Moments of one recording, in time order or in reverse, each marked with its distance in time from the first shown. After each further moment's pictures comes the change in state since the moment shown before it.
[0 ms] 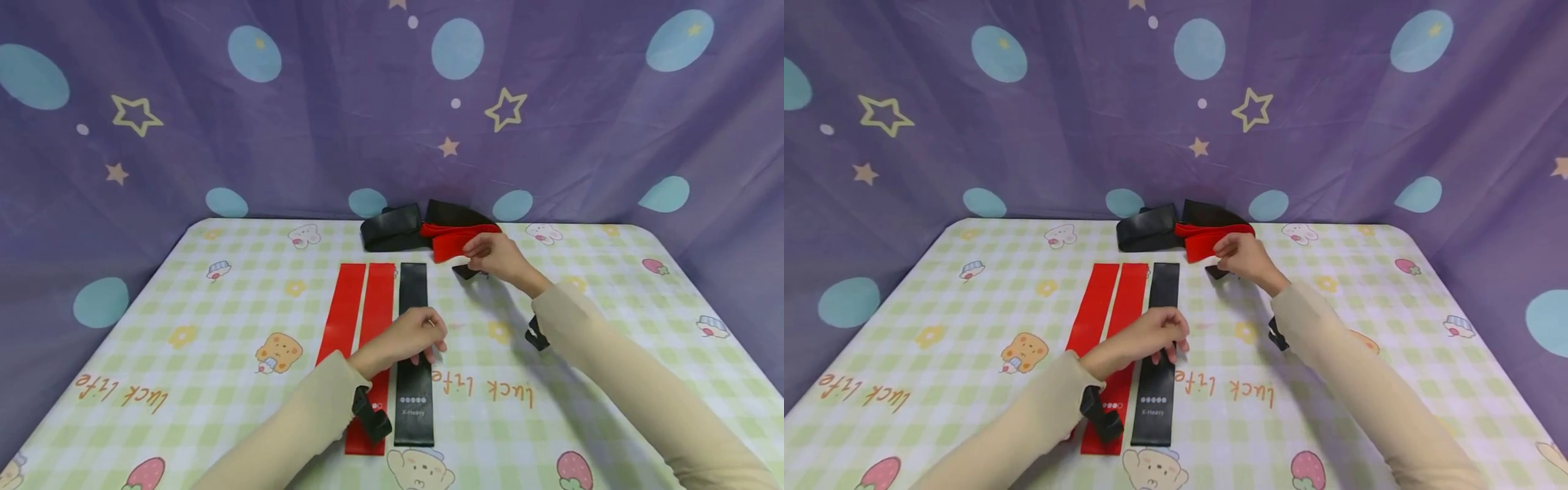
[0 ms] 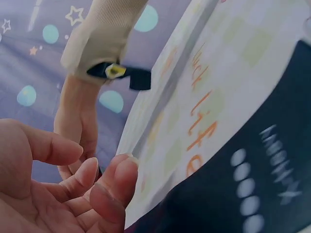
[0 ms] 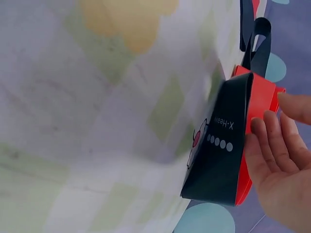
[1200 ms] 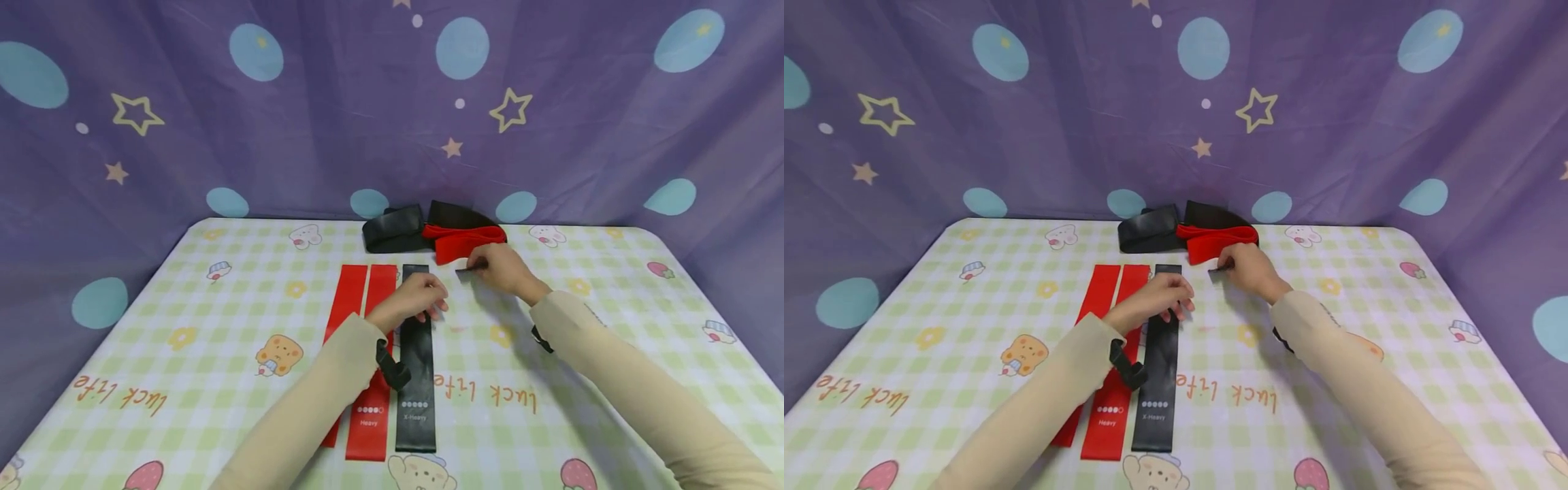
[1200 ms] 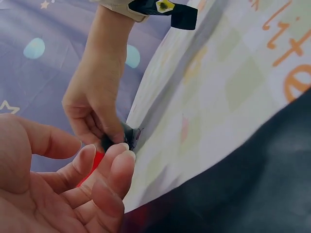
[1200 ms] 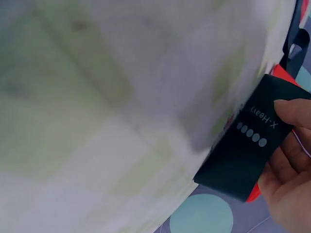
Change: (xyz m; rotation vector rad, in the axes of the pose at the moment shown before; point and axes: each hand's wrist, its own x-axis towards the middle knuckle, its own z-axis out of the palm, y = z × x) left_hand 0.058 0.009 -0.025 -0.036 0.107 -0.086; right_hand 0.005 0.015 0.002 -0.432 -0.005 -0.279
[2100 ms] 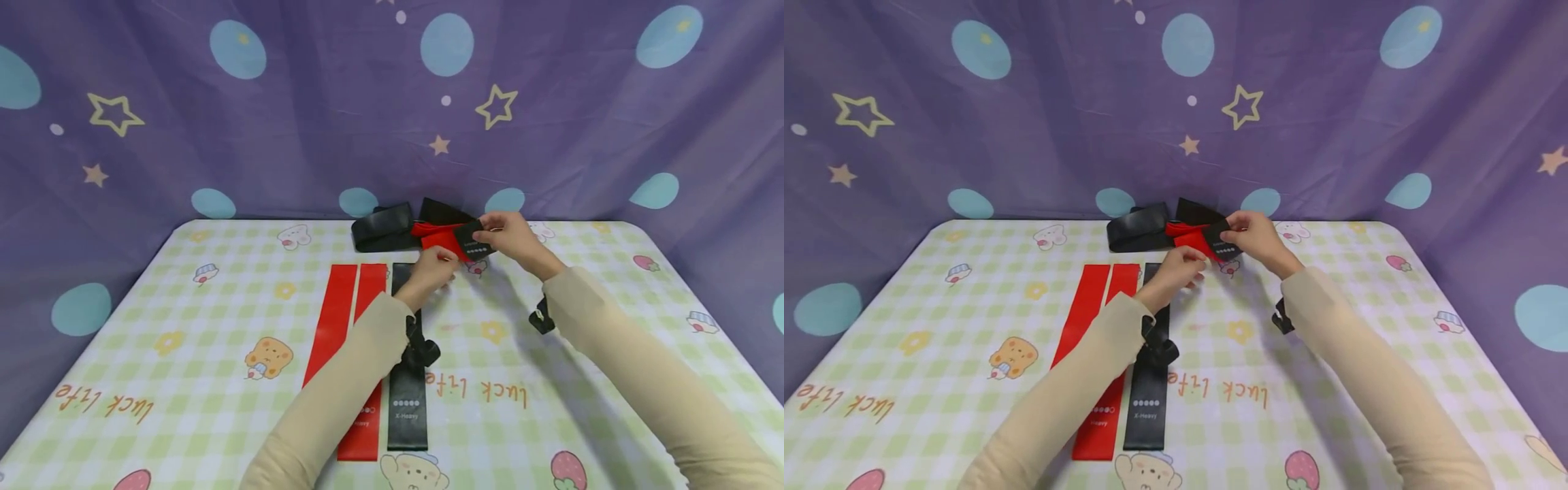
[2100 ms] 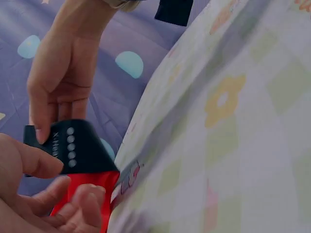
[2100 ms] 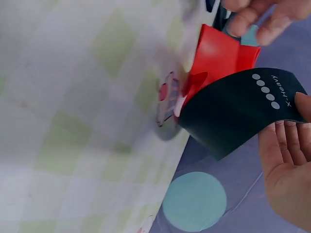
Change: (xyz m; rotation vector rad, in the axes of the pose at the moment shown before) left_hand 0.045 0.028 0.030 -0.184 0.226 0.004; right_hand 0.004 -0.003 -0.044 0.491 0.082 0.372
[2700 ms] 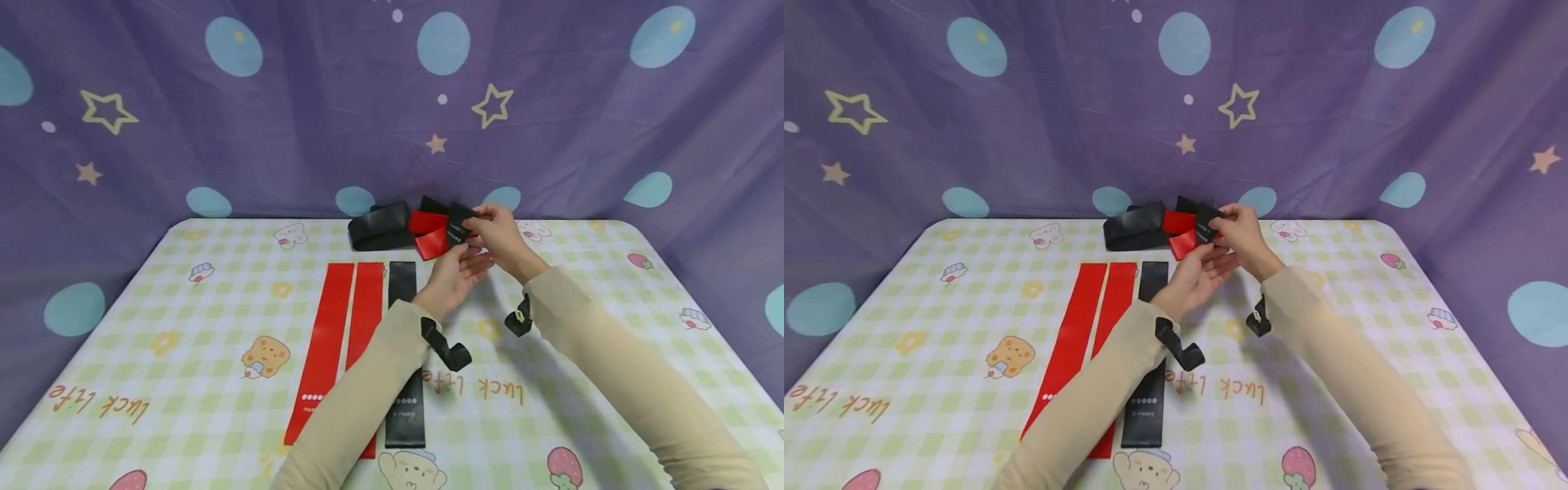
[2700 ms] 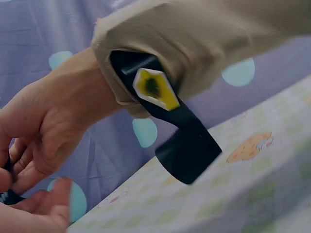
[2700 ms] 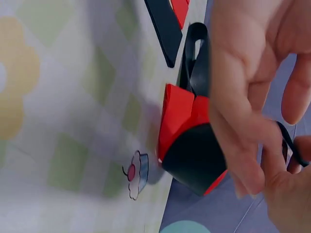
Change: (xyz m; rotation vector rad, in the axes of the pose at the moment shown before) left_hand -0.007 0.012 0.040 -0.926 -0.130 -0.132; right_hand -0.004 -0.025 0.023 0.463 0.163 0.100
